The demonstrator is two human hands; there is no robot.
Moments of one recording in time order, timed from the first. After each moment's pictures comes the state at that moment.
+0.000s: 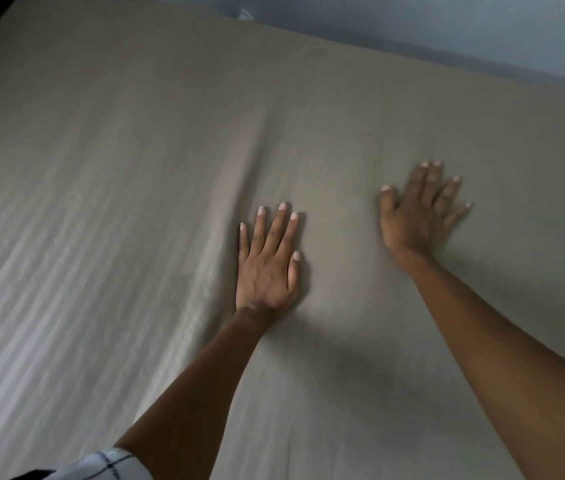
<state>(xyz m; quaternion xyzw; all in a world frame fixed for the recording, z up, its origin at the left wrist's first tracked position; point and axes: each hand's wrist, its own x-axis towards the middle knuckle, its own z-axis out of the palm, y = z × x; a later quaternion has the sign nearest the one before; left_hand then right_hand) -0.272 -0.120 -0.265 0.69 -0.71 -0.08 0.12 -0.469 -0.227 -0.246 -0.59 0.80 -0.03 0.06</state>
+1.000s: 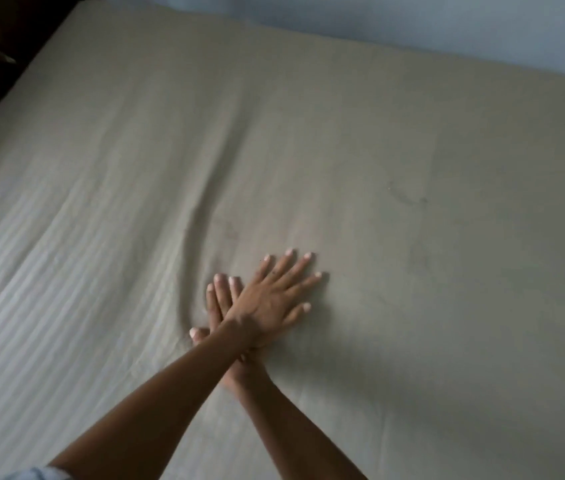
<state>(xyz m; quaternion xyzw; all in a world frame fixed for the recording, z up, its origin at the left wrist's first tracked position) -0.282 0.026 -0.228 0.50 -0.85 -0.15 -0.02 -0.303 0.062 -0.239 -0.76 0.60 0.14 0.20</state>
